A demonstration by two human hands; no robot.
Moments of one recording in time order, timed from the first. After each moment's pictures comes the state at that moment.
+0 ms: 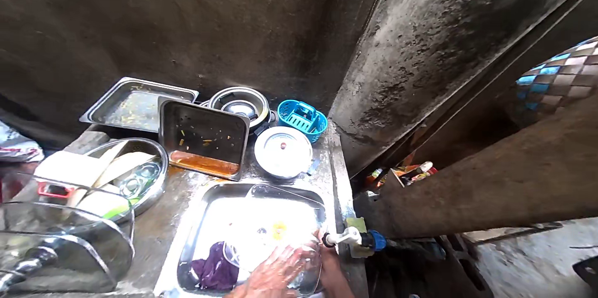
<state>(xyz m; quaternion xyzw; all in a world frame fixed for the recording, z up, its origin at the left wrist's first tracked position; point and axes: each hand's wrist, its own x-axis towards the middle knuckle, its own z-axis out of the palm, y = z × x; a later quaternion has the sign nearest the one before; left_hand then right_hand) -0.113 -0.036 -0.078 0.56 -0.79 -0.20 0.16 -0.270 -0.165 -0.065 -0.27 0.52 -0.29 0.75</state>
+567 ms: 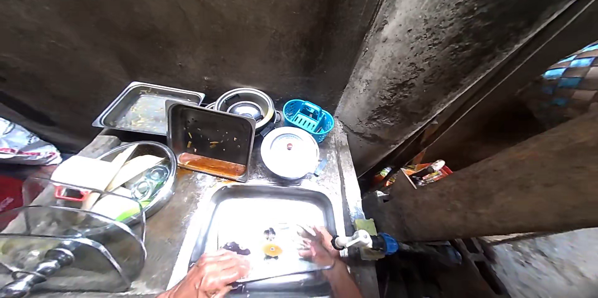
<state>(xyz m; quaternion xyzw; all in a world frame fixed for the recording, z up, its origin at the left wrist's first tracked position) 0.027 0.027 0.022 0.49 -0.80 -0.10 0.34 -0.247 -0.191 -0.084 -0.22 0.43 -0.16 0.86</state>
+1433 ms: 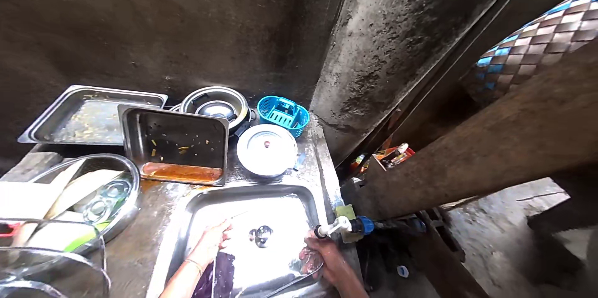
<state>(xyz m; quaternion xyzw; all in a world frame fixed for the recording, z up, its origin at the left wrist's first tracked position) 0.037 -0.069 -0.098 0.70 0.01 -0.53 0.48 -0.294 -0.172 -0.026 -0.32 0.49 -0.15 0.80</state>
